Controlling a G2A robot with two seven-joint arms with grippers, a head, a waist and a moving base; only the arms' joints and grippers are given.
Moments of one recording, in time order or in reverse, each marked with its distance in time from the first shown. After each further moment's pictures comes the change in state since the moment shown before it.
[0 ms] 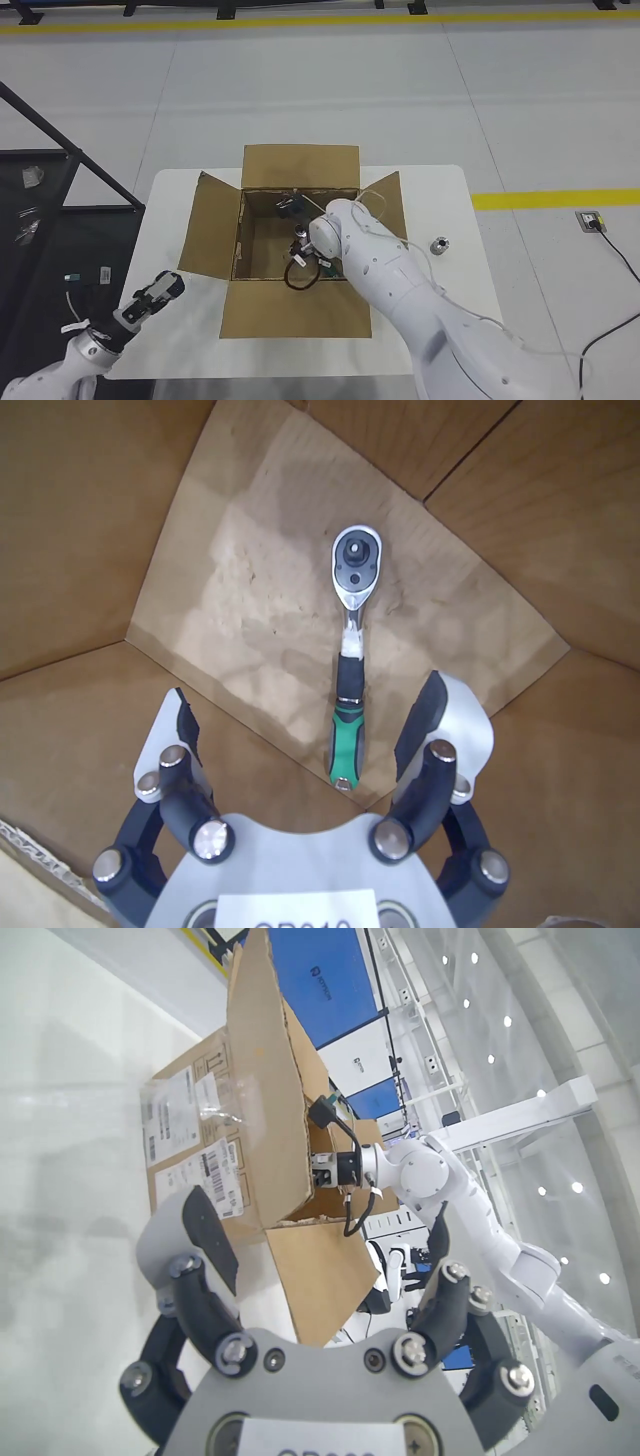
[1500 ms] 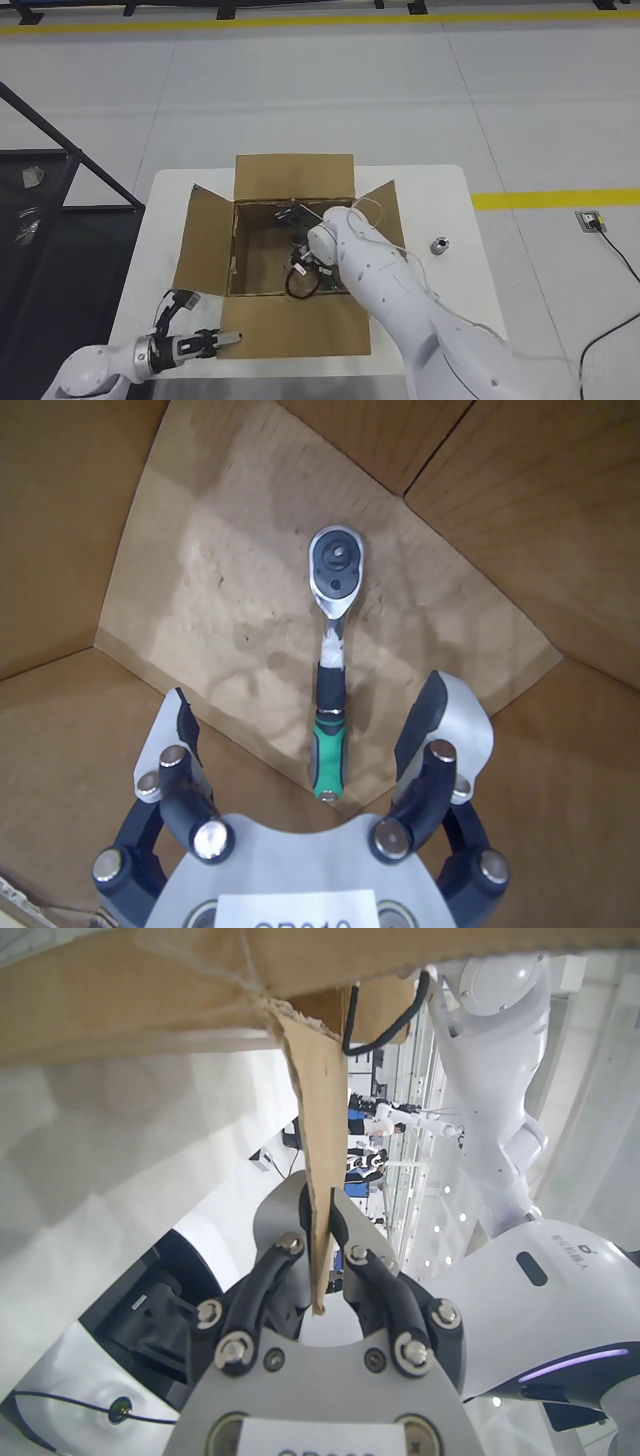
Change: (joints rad) left arm -0.198 0.051 0.311 0.242 -0.199 0.057 -0.602; right arm -0.026 -0.038 0.039 0.061 -0.075 -0.044 0.006
